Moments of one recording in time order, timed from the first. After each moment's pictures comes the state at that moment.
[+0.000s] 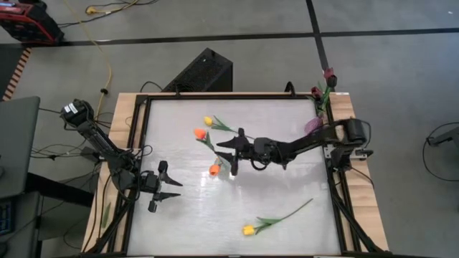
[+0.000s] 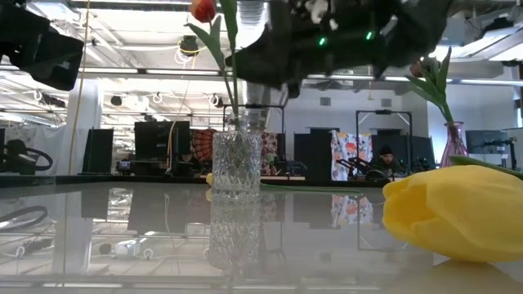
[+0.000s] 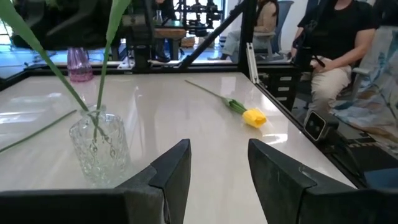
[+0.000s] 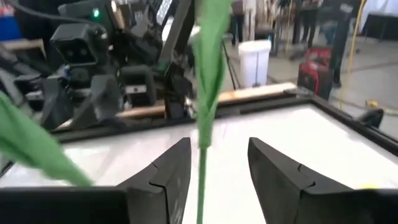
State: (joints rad) left arm -0.88 0.90 0.09 0.72 -0.74 -0.13; right arm 0.05 1.80 0.88 0.88 0.21 0.12
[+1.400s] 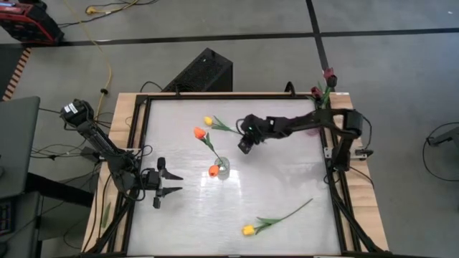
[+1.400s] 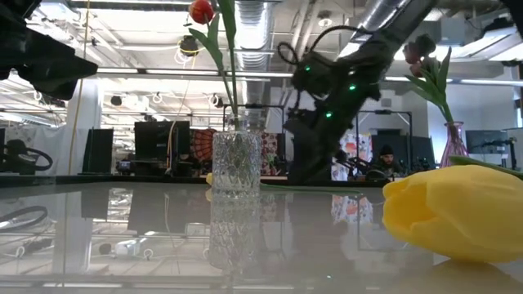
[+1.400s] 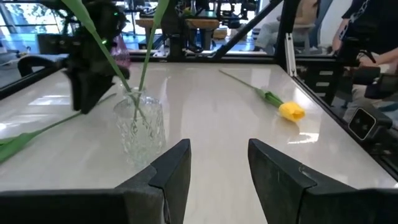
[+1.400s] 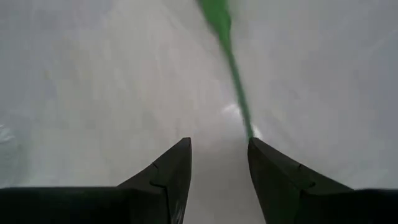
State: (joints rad) left arm -0.88 0.90 0.09 0.64 -0.88 -0.19; right arm -0.28 1.81 0.98 -0.09 0.04 0.36
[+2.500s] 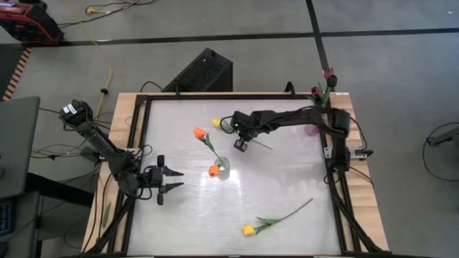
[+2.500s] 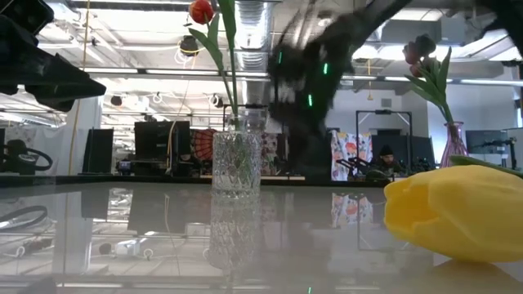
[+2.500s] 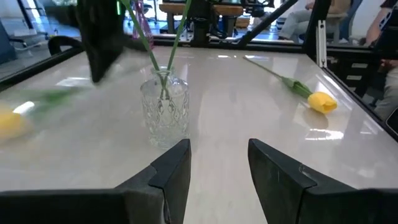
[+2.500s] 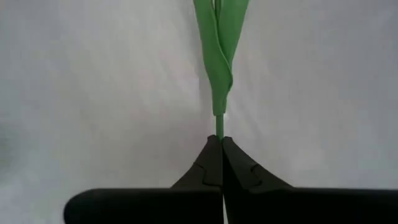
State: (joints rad) left arm -0.85 0.90 0.09 0.53 -0.92 -0.29; right arm -0.27 1.94 1.32 -0.52 0.13 0.19
